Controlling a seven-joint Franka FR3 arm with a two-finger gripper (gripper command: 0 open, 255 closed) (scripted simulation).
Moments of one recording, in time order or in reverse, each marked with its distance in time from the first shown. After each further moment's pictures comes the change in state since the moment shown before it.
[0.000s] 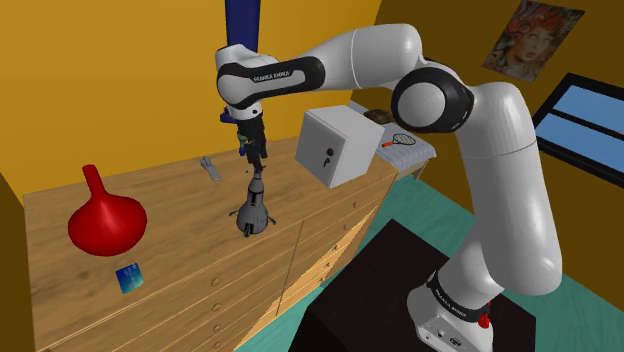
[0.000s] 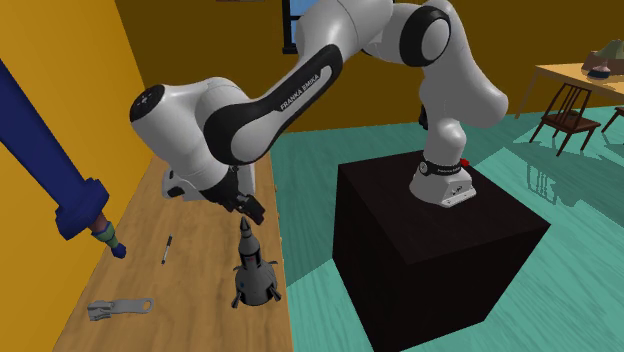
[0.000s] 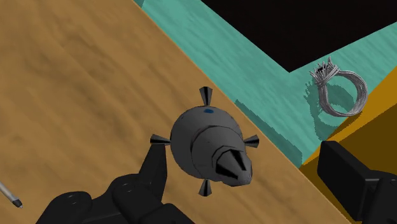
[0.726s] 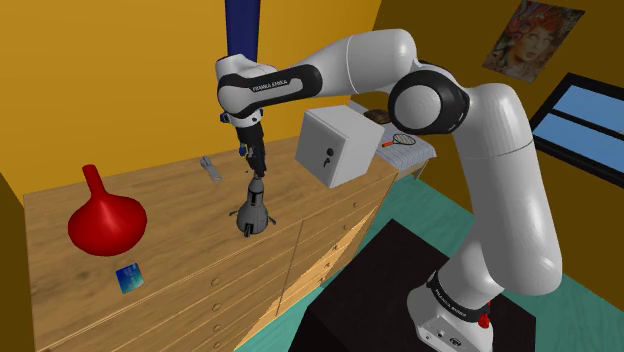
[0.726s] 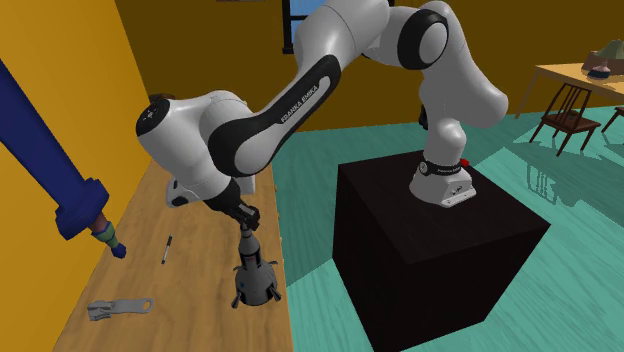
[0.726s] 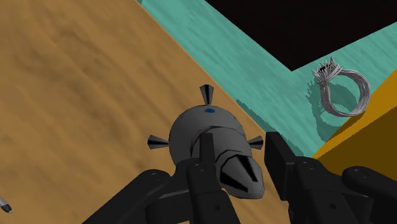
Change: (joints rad) arm 0.000 0.020 0.000 -0.027 -0.002 0.046 0.005
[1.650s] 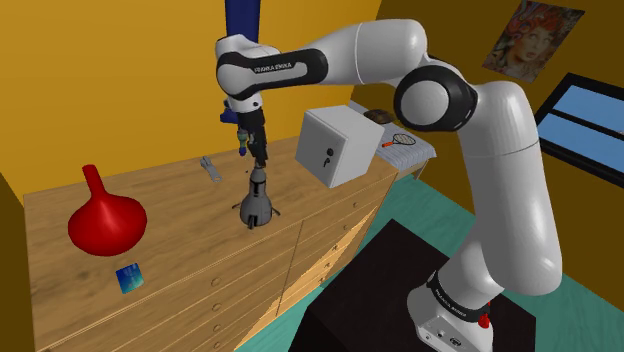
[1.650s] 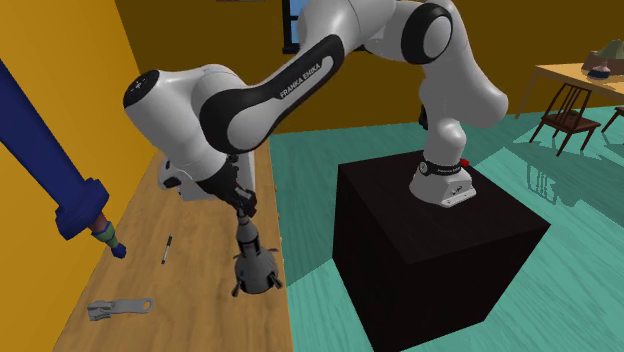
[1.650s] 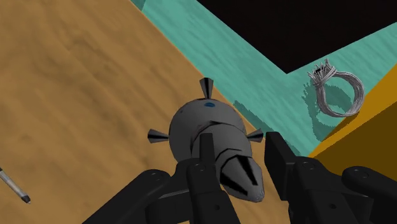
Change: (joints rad) arm 0.001 -0.035 0.000 0.057 0.003 -0.093 -0.011
